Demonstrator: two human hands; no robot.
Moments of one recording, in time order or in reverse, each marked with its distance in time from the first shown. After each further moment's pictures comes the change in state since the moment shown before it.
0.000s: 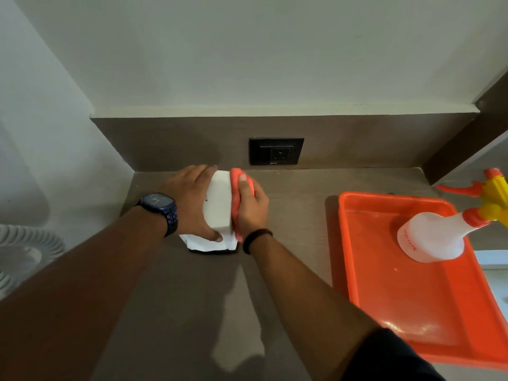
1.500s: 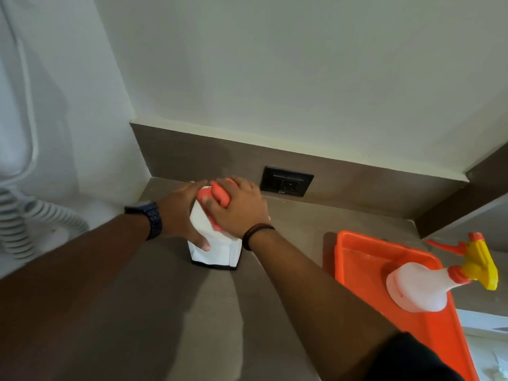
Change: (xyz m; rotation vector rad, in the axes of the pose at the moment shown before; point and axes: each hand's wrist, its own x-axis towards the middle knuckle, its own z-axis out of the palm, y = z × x) left_hand -0.024 -0.038 0.003 -0.651 0.036 -0.061; right_hand -0.012 -0.058 0.031 -1.201 -0.408 -0.509
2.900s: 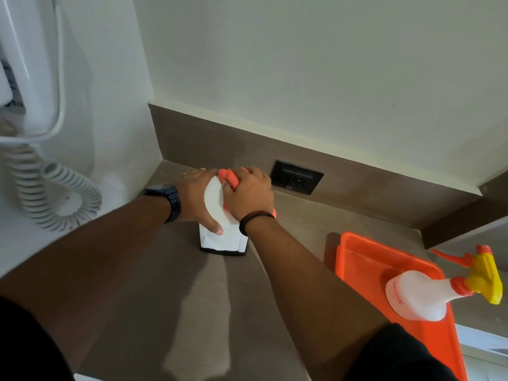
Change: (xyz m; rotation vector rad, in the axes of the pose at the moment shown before) left_hand -0.002 0.016 0.007 0.105 0.046 -0.073; right_hand 0.002 0.000 0.005 -0.079 0.068 0.034
